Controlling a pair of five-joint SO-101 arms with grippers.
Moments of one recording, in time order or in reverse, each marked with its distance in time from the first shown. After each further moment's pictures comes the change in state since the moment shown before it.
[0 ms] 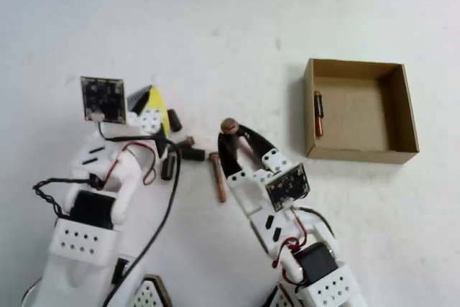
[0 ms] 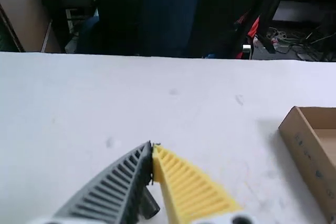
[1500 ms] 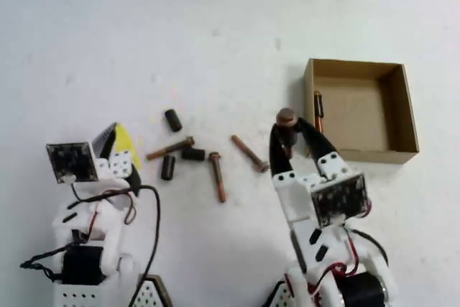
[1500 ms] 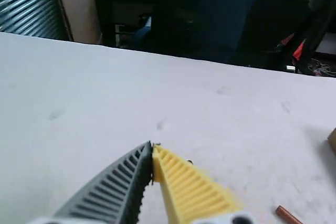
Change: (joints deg) left arm -11.5 -41.2 19.9 16.6 0.0; right arm 13.3 2.5 -35.4 33.8 5.6
